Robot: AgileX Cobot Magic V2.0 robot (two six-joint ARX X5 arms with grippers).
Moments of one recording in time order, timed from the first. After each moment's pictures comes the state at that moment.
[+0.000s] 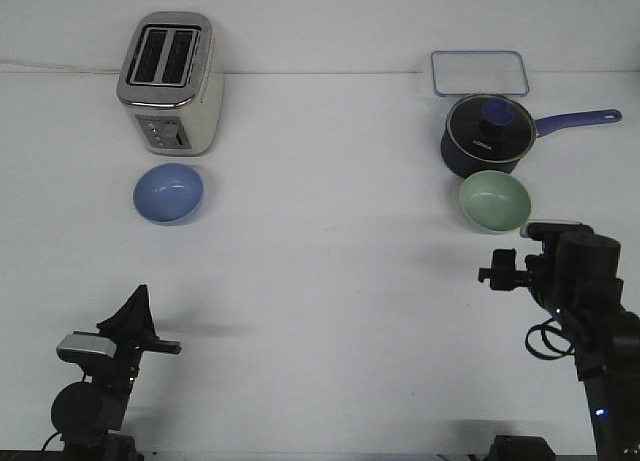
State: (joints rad) left arm -0.13 0.00 0.03 0.17 -0.02 -0.10; right arm -0.07 0.99 1.08 -0.82 -0.03 0.07
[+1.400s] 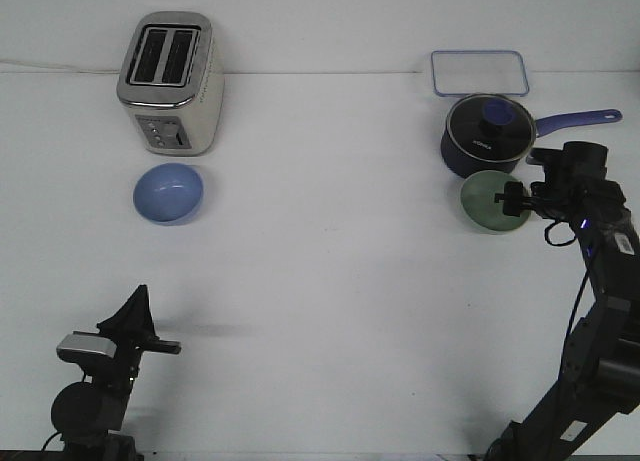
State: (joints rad) left arm -0.13 0.00 0.03 0.17 -0.02 -0.10; right arm -0.28 1.85 1.47 -0.65 -0.16 -0.07
